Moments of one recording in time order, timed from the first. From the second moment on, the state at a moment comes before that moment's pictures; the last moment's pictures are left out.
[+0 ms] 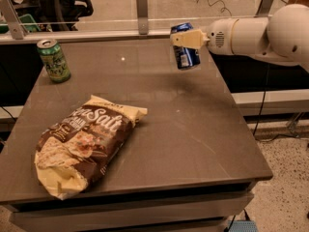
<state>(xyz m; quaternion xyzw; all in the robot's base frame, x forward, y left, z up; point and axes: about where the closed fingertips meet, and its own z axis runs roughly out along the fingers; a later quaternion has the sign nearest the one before) 0.682 -0.091 0.948 -0.27 0.75 0.30 0.52</state>
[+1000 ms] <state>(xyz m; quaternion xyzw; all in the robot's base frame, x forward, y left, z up) 0.672 -0.060 0.954 -0.30 0.71 0.33 0.54</state>
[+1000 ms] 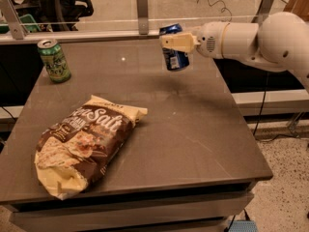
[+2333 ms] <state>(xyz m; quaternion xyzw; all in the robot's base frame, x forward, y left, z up) 0.665 -0.117 0.904 -0.32 0.63 0.40 0.58</state>
